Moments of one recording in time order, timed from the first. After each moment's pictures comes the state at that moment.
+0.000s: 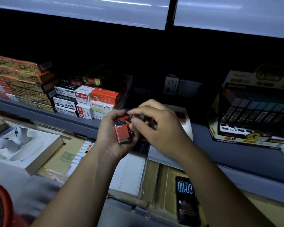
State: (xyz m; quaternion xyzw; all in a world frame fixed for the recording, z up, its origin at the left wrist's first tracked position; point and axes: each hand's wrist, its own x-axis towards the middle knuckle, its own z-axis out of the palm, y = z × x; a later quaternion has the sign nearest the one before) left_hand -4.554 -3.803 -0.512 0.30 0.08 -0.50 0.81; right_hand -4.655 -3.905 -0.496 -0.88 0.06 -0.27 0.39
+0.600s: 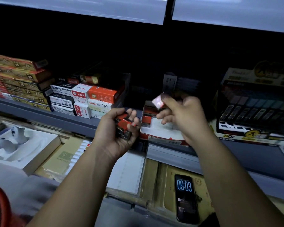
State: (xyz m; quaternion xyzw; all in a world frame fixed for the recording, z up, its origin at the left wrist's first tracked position) left_hand -4.553 -3.802 -0.510 0.28 0.09 -0.53 0.80; right_hand -4.656 -3.943 -0.484 -0.66 0.28 -0.30 0.62
